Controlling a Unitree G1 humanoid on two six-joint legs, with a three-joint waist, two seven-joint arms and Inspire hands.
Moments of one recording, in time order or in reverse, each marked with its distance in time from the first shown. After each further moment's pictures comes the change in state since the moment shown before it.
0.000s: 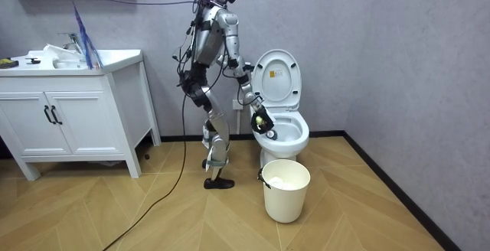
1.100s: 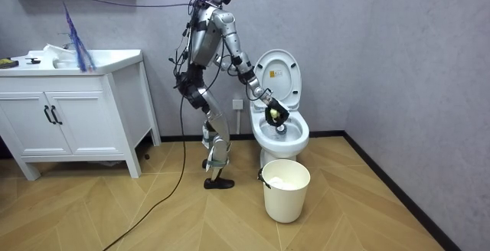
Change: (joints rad) left arm -0.071 0.027 -0.035 -0.020 -0.046 0.016 -0.015; right arm -0.167 -0.067 -0.005 0.124 -0.157 -0.058 -0.116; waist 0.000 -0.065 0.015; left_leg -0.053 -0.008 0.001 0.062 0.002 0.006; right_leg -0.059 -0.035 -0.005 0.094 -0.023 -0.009
